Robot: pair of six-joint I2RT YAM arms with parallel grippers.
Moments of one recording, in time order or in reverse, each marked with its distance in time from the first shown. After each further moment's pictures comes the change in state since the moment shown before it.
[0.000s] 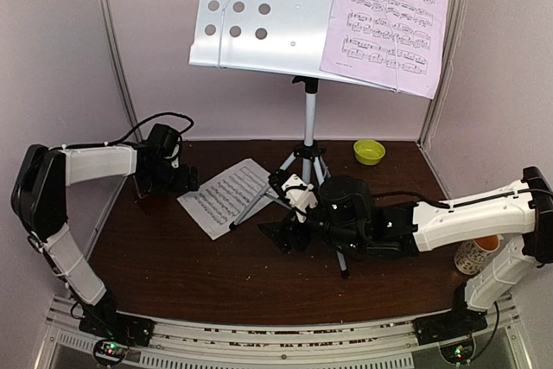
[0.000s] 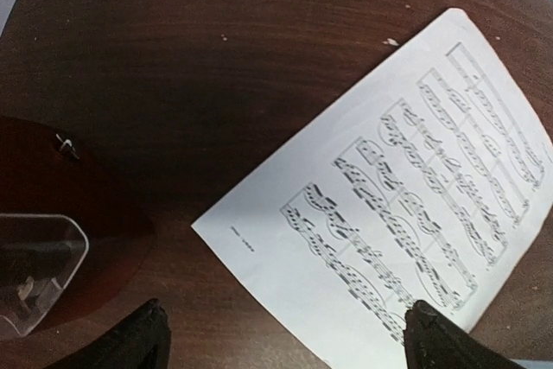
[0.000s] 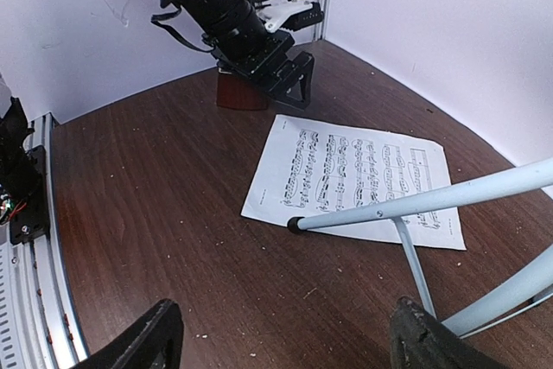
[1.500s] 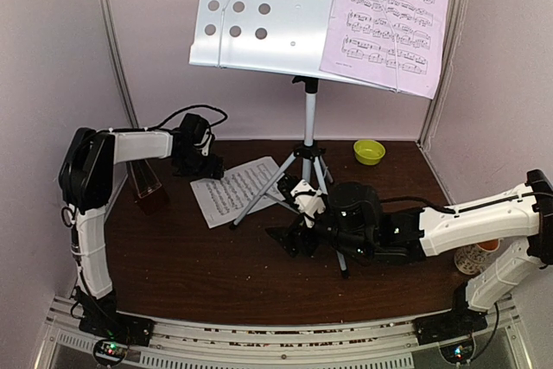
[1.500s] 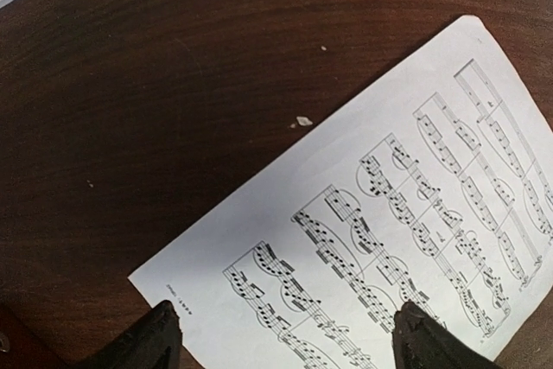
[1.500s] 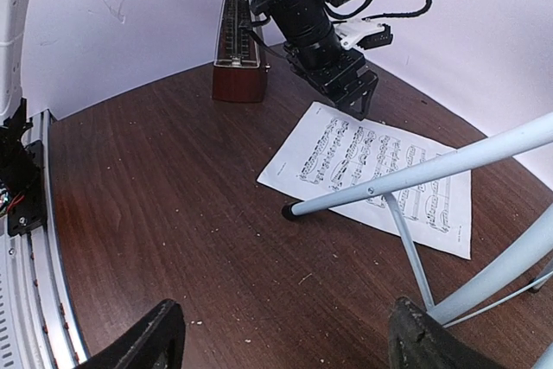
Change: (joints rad) left arm -0.034 0.405 0.419 -0.015 0.057 0.172; right arm 0.000 -0.044 -0.079 0.040 0.011 0.008
